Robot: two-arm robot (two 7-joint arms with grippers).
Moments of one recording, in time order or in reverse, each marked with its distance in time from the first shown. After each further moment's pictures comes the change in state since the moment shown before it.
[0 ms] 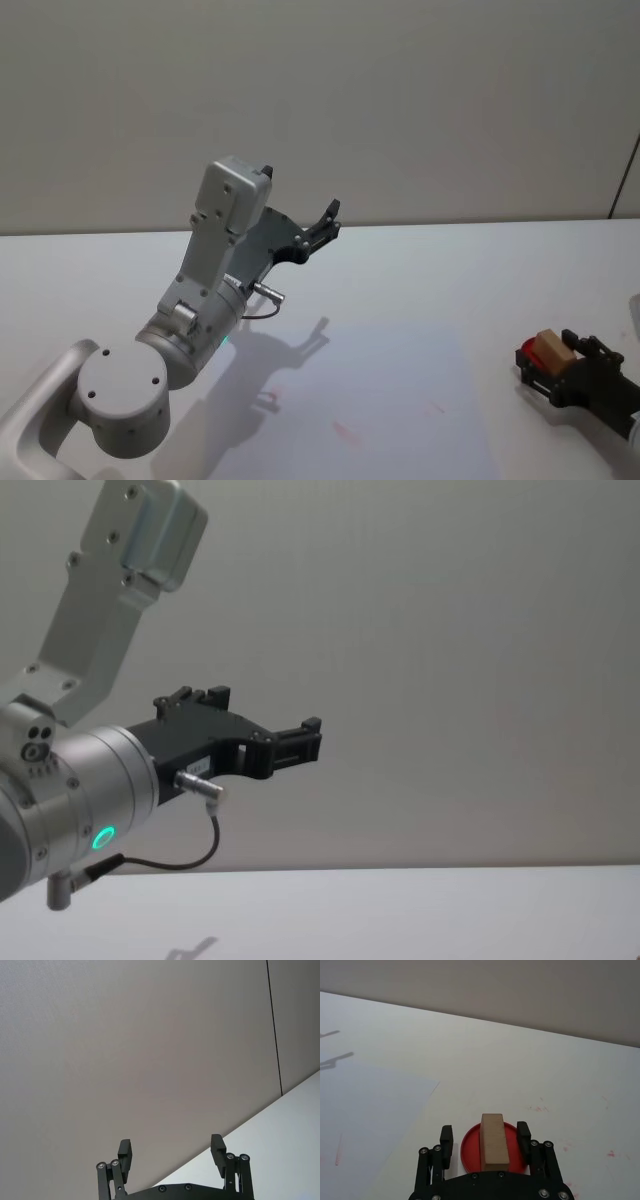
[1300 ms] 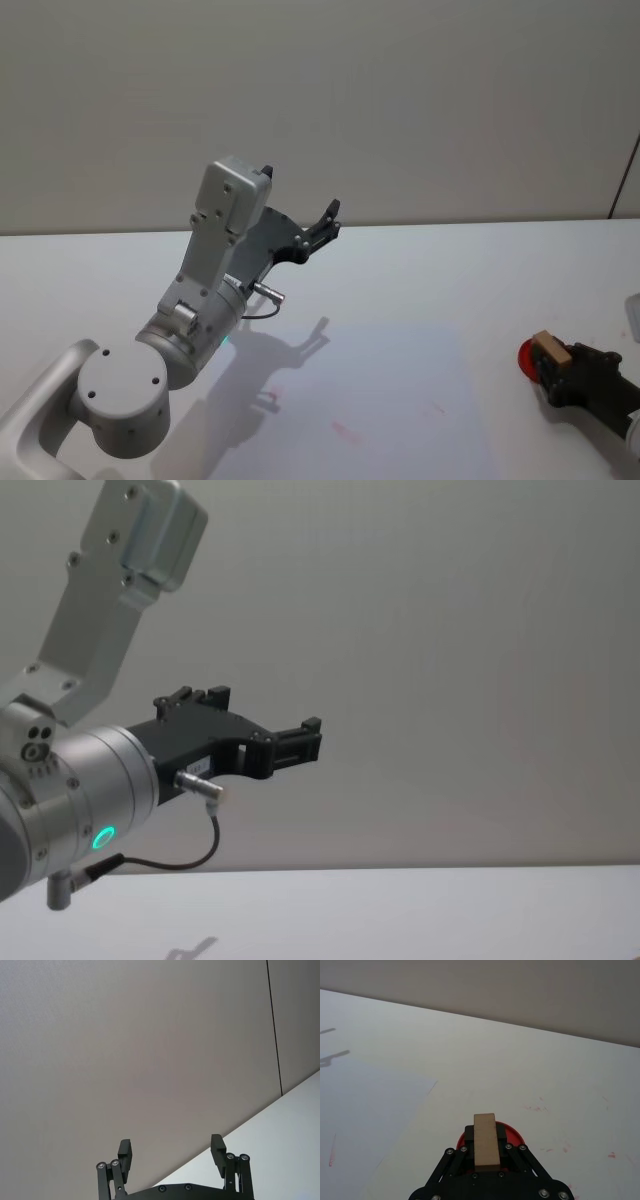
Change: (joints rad) left arm 0.000 0.000 0.000 0.000 0.000 0.000 0.000; right arm 0.011 -0.008 -0.004 0.020 -0.014 -0.008 -0.001
